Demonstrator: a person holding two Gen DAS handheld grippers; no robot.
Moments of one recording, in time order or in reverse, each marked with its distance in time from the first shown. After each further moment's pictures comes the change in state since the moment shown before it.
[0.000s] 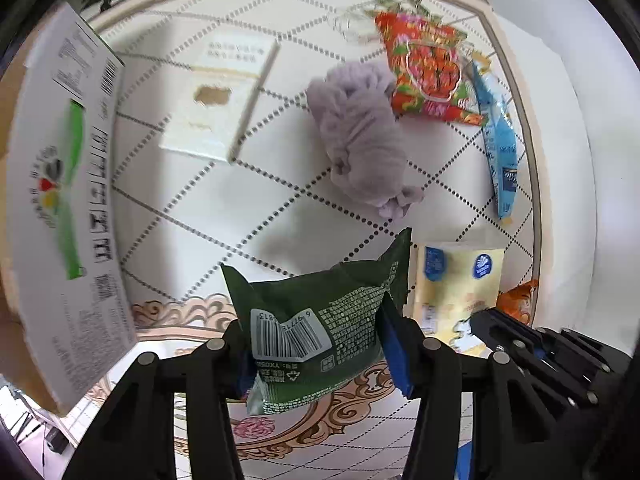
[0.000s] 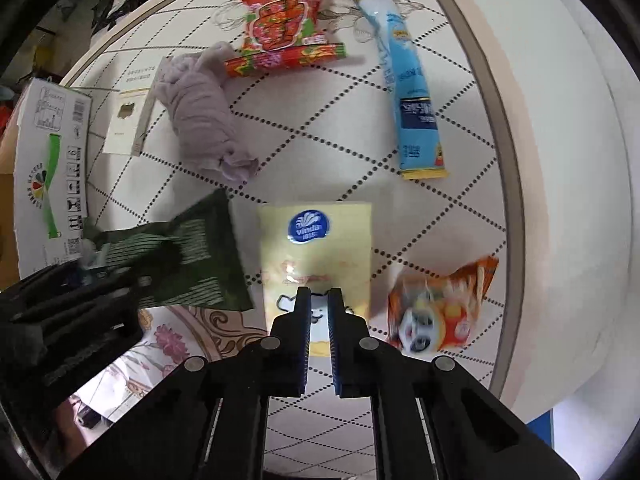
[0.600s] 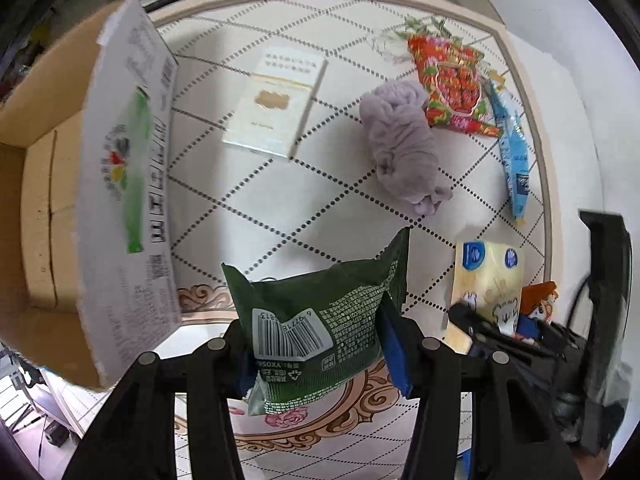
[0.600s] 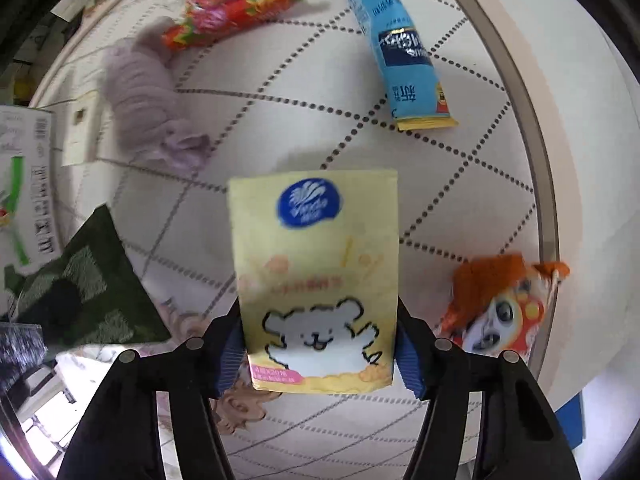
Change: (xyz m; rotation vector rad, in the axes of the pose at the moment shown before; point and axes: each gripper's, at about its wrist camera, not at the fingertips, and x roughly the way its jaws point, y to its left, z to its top) left arm -0.047 0.038 -0.002 -0.030 -0.043 0.035; right arm 0.016 -0.005 0.015 0.095 -0.005 0.053
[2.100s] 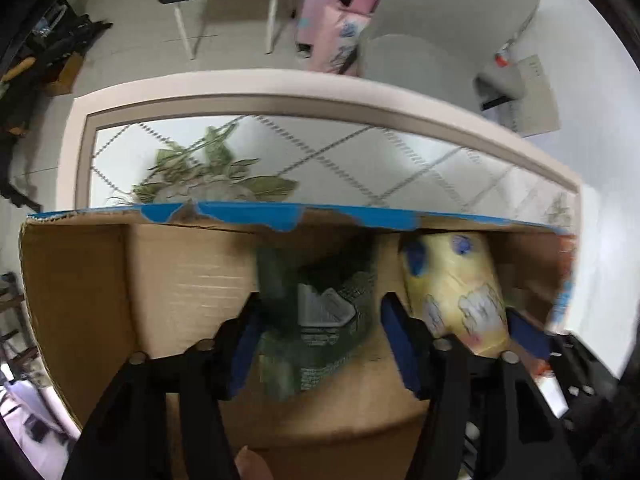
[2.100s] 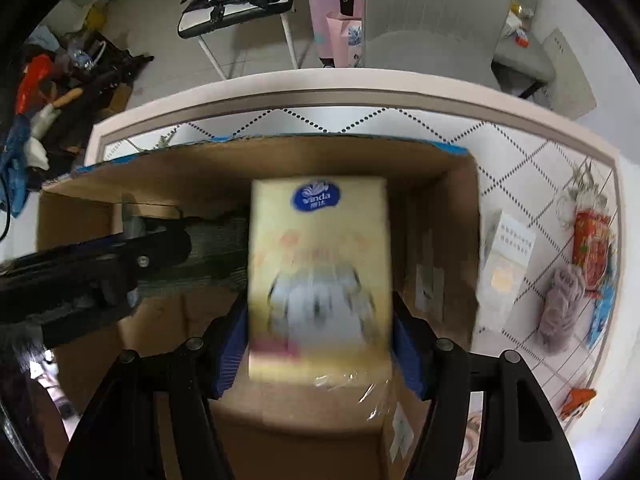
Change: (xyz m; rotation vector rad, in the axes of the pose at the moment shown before) left arm -0.023 0.323 0.147 -0.128 0.033 -0.107; right arm -0.013 0.418 0.030 -0.317 -0.137 -0.096
